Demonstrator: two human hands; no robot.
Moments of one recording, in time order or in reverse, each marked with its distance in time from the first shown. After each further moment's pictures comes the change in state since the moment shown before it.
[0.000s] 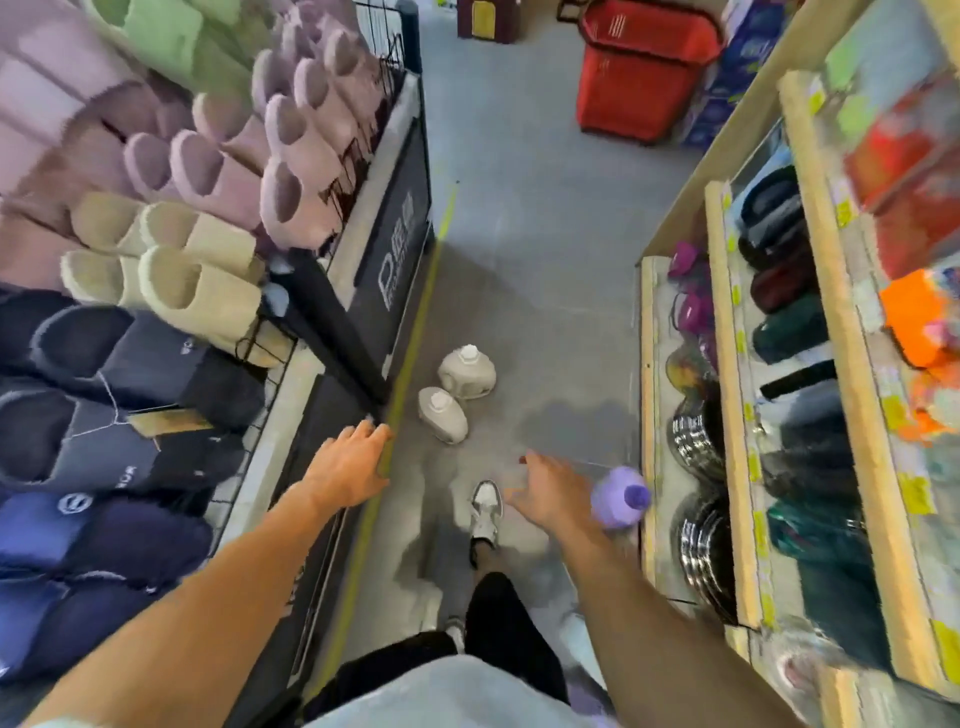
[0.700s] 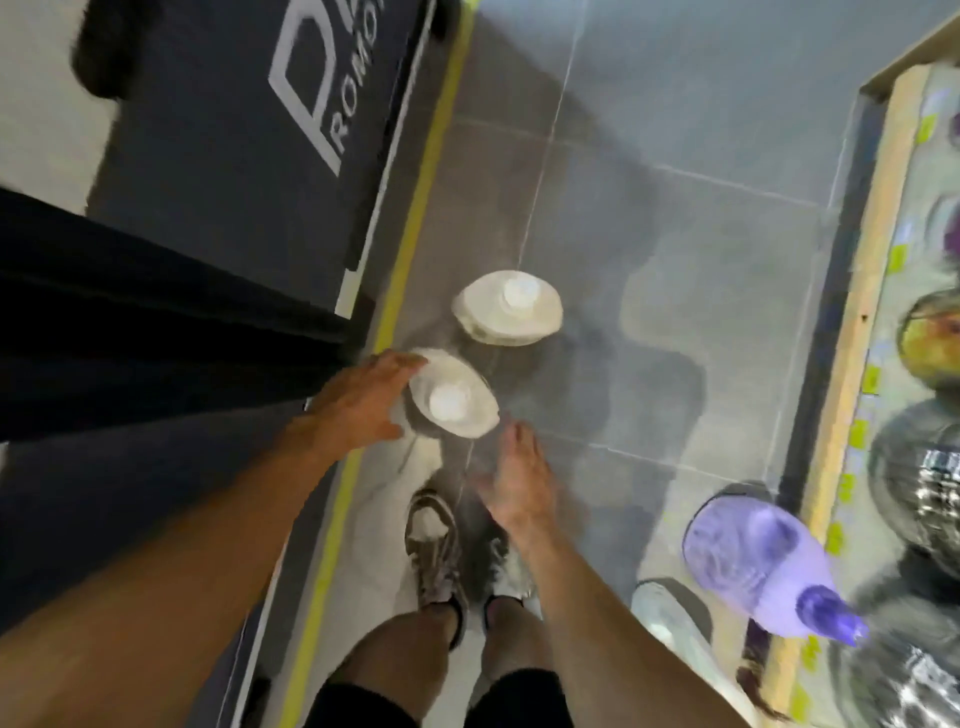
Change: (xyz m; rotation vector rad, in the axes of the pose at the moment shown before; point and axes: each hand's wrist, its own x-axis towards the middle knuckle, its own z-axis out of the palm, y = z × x) left_hand 0.473 -0.104 0.231 -0.156 -0.214 0.112; right_hand 0.464 0.000 0.278 0.187 -0.193 0.015
